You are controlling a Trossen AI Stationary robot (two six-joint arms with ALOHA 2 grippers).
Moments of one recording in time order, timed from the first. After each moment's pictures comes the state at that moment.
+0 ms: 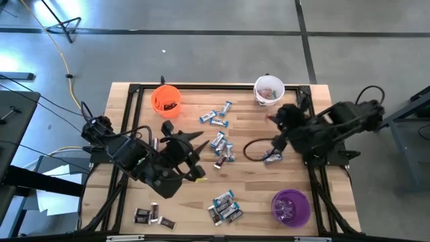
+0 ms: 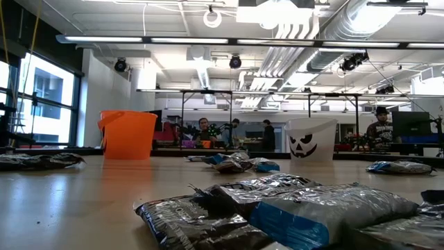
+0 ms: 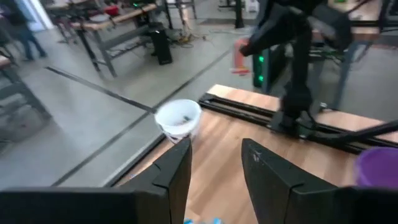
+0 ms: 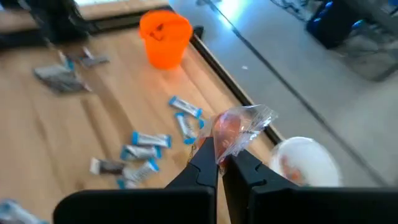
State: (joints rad) left arm -0.59 1.77 2.16 -1.13 -1.19 -0.57; right arm 0.45 1.43 1.94 -1.56 0.83 0.71
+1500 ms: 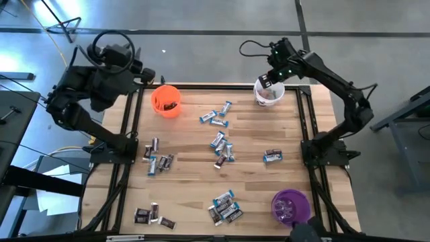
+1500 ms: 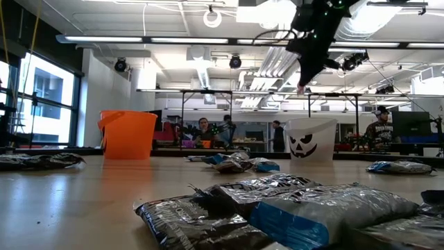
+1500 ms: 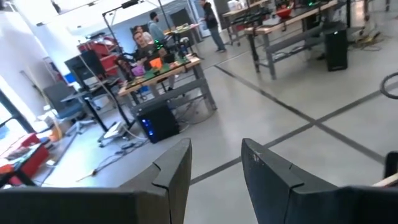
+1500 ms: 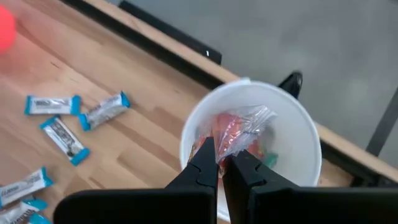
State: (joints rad) left arm -0.07 1.38 2.16 -1.42 -1.42 -0.31; right arm -0.85 1.49 1.47 -1.01 0.01 0.16
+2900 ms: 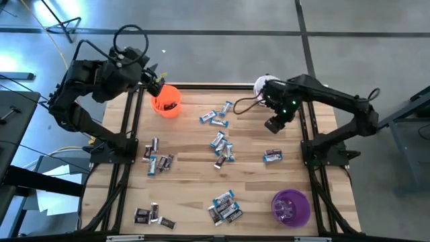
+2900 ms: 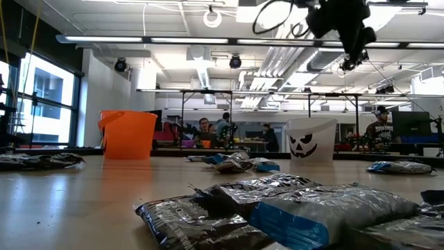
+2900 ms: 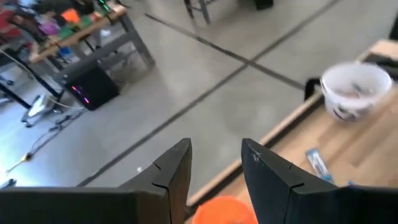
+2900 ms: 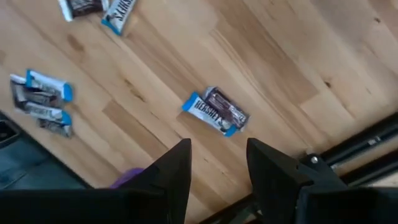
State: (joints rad) left arm 0.09 1.39 2.16 -1.48 -0.92 -0.27; right arm -0.37 1.39 1.46 -1.57 -0.21 0.42
